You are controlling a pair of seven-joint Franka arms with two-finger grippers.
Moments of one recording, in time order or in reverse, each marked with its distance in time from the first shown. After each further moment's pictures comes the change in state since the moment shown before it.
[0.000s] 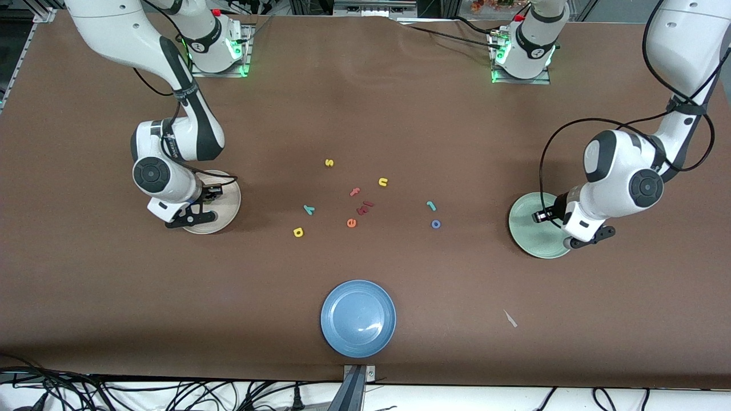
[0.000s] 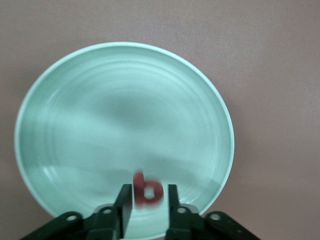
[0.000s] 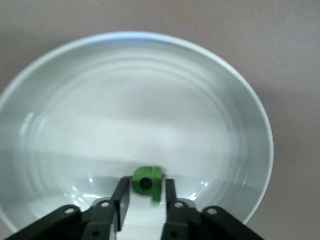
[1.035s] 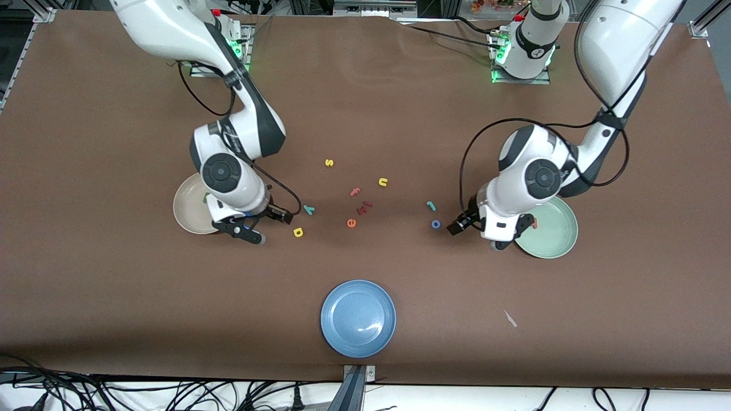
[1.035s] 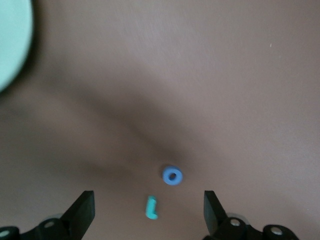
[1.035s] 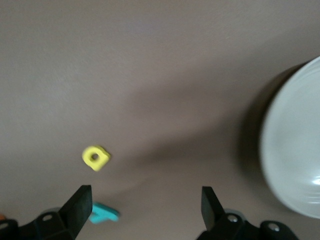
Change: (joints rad) left arm -0.303 0.084 -0.096 0.187 -0.001 0.000 -0.745; right arm 0.129 0.139 0.174 0.409 0.054 -0.099 0.916
